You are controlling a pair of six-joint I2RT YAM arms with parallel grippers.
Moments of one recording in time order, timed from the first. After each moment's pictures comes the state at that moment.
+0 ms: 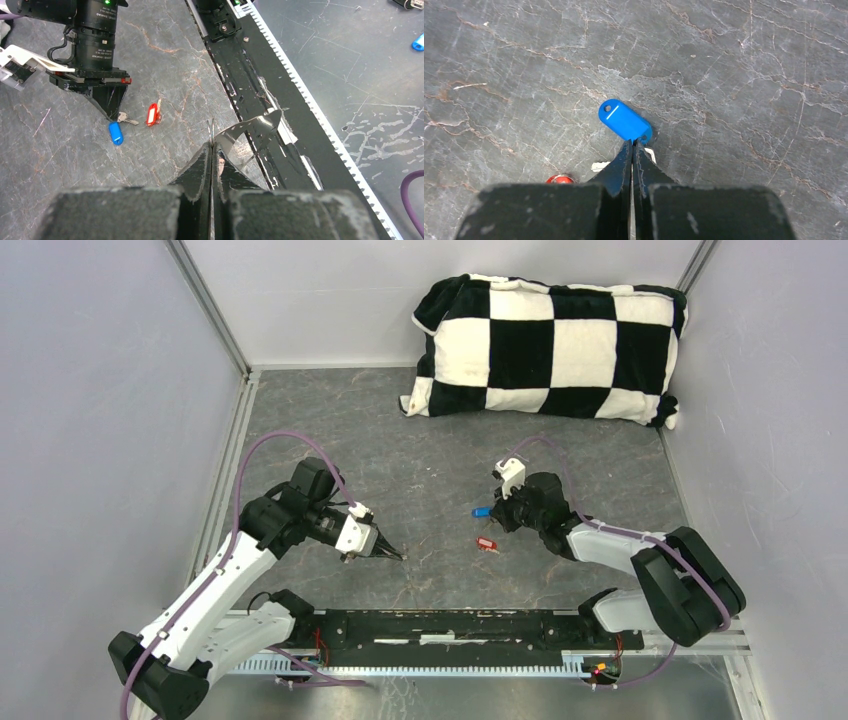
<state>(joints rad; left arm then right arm) -0.54 0.89 0.88 -0.88 1.16 1.08 0.51 1.34 0.40 0.33 -0.22 -0.02</state>
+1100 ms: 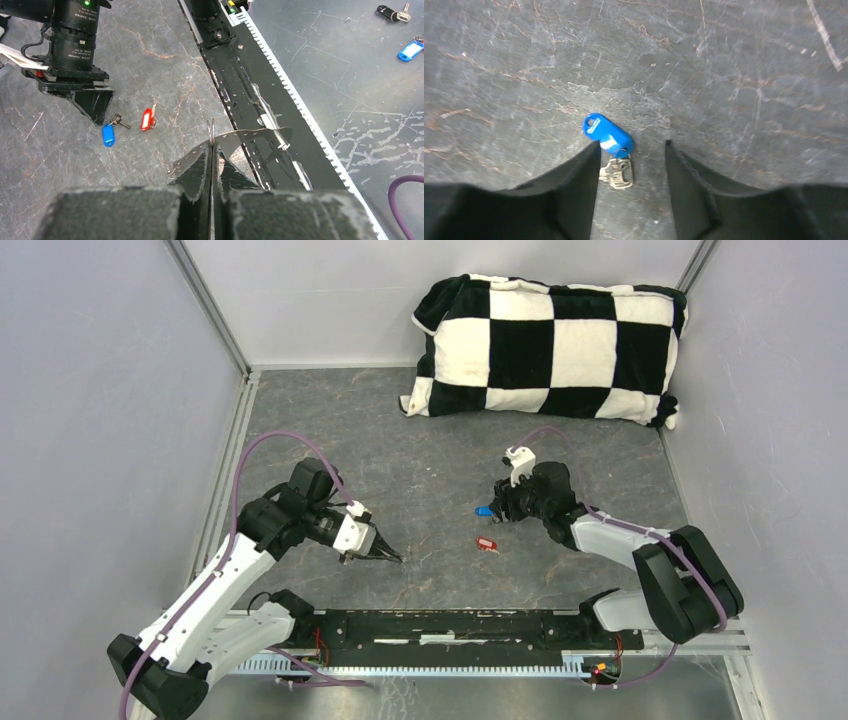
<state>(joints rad) -0.54 0.88 0.88 -0.88 1.19 1.04 0.42 1.36 0.46 0.27 -0.24 0.03</state>
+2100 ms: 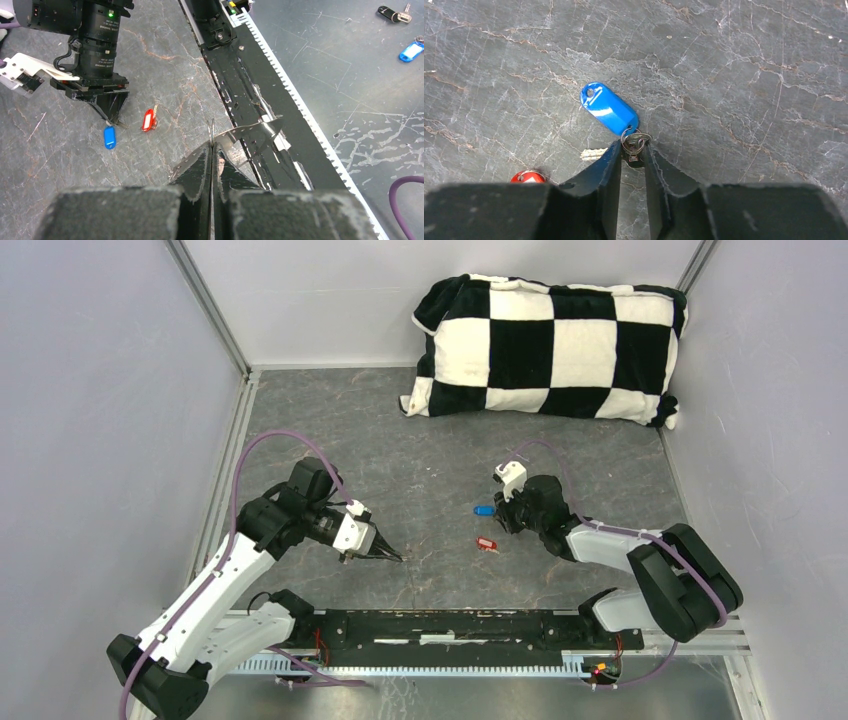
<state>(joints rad) -0.54 0.88 0.89 -0.88 1.19 1.04 0.50 1.36 0.38 0.34 -0.15 -0.07</state>
